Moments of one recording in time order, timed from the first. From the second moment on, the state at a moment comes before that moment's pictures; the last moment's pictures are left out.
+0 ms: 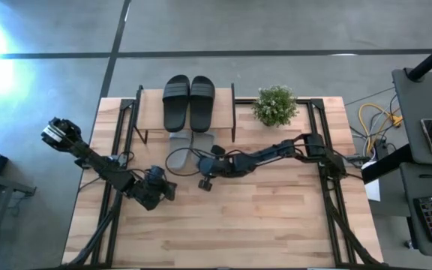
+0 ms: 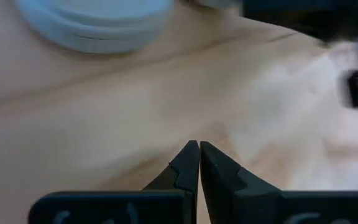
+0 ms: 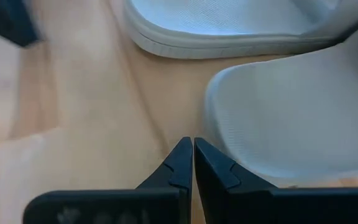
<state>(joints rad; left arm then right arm) -0.59 1.27 0.35 -0.04 -0.65 -1.64 0.07 2.18 1.47 -0.12 0.33 0.25</state>
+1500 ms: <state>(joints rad) -0.22 1.29 0.26 0.32 -0.43 -1.01 0.16 2.08 1.47 -0.28 0.33 0.42</state>
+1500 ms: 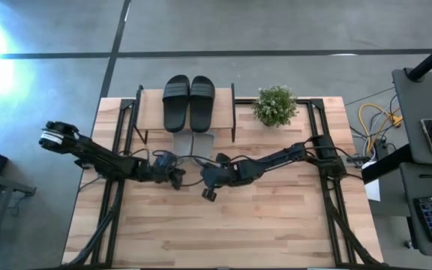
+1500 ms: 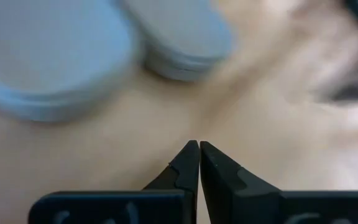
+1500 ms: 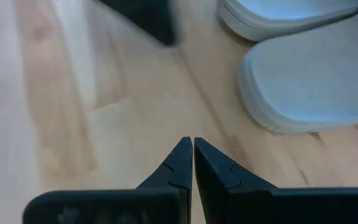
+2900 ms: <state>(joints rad) -0.65 1.15 0.26 0.20 -0.71 -1.30 0.00 2.15 1.47 -0.19 0.39 0.37</state>
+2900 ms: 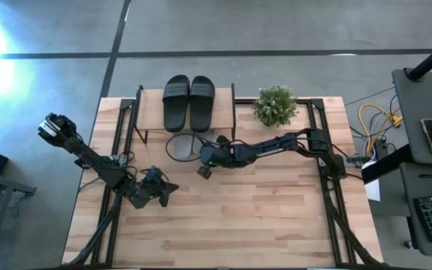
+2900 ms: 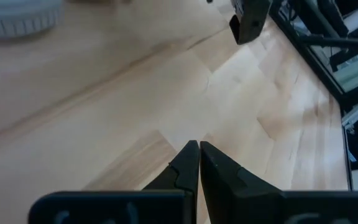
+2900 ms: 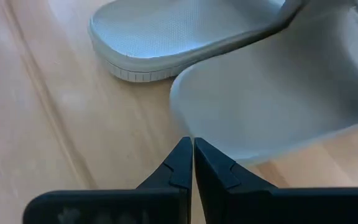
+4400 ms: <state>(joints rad) -0.10 1.39 0.28 0.38 -0.73 -0.87 0.30 1.78 1.45 -0.60 0.74 0.69</state>
